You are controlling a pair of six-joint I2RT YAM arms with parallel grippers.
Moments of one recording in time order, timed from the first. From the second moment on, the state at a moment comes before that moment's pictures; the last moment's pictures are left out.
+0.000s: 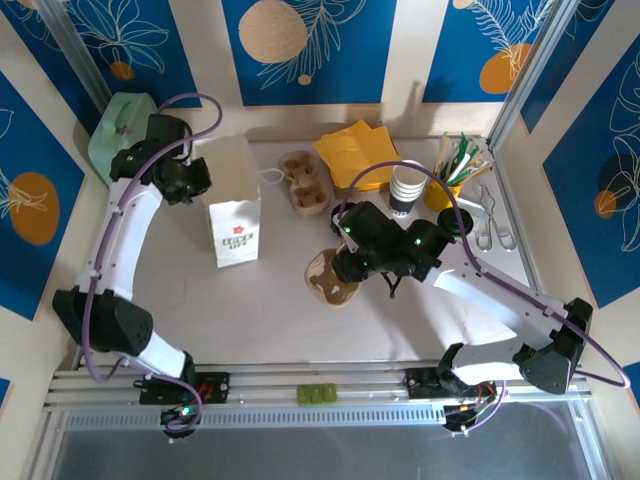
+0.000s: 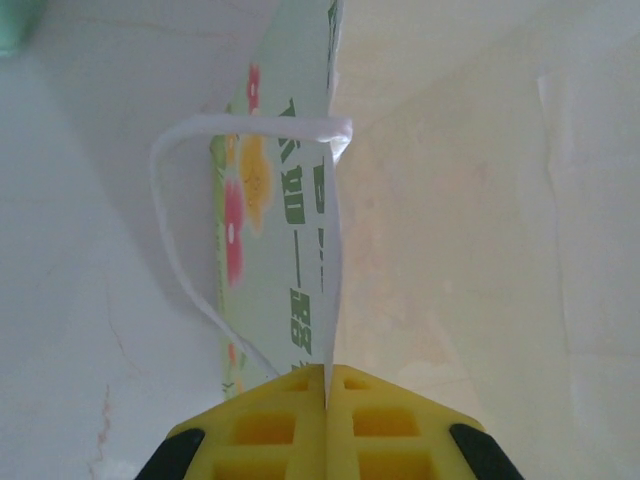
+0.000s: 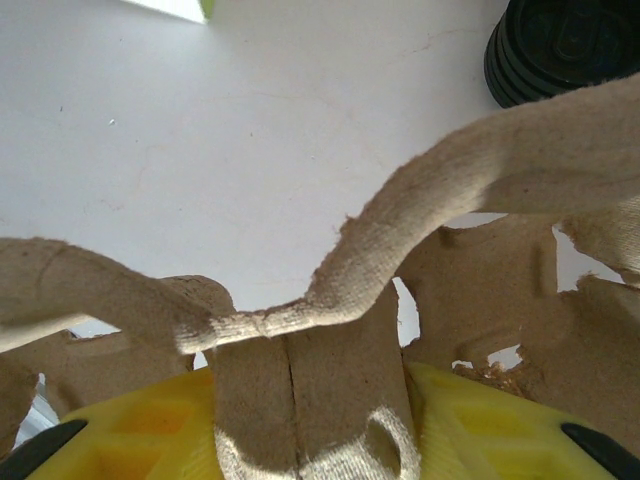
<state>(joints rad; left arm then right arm) -0.13 1.52 1.69 -1.14 0.01 -0.44 0.90 1.28 1.30 -1.06 0.08 0.32</state>
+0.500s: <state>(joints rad) -0.28 1.23 1.49 -1.17 0.15 -0.45 0.88 1.24 1.42 -1.12 0.06 0.28</state>
